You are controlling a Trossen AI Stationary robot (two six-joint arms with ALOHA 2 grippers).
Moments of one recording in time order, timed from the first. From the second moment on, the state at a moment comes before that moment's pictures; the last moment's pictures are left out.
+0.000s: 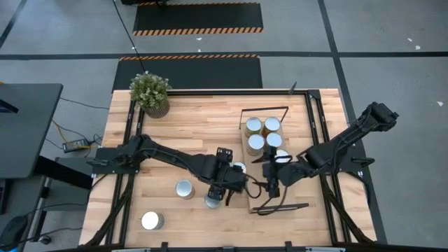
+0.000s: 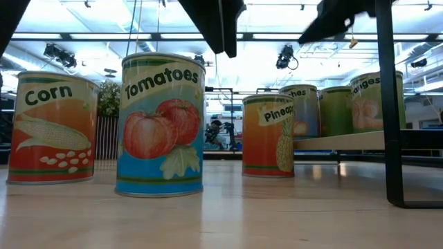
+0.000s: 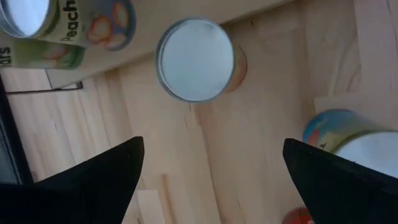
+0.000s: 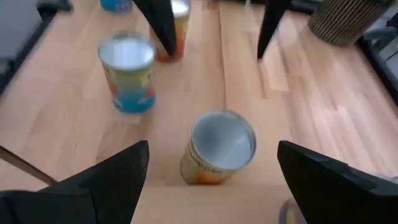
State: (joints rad) left arm -0.32 2.15 2.13 -1.34 -0.36 -0.04; right arm 0.51 1.28 0.87 -0.29 0.50 0.18
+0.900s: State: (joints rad) left arm -0.36 1.58 1.27 -0.48 -0.54 -0.01; right arm 0.33 1.44 0.88 -0.14 0.34 0.11
